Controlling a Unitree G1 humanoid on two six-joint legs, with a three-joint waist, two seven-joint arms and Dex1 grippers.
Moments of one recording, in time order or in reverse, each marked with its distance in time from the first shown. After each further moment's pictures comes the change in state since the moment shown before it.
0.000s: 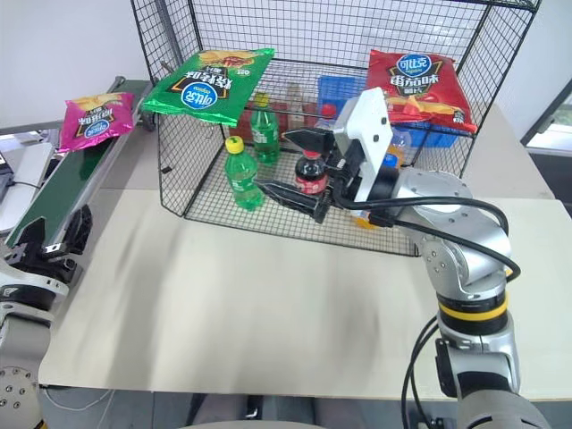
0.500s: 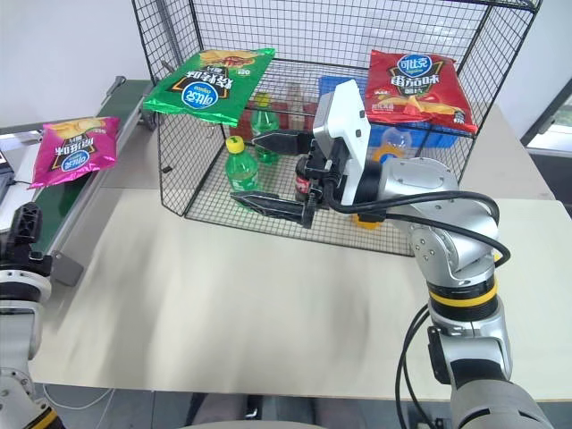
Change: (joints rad) left arm -0.098 -0.017 0.113 0.142 -0.500 -0.116 0.439; right arm -0.063 0.009 0.030 0.025 0.028 0.001 0.089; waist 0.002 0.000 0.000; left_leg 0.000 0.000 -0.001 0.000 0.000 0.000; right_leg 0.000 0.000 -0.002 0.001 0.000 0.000
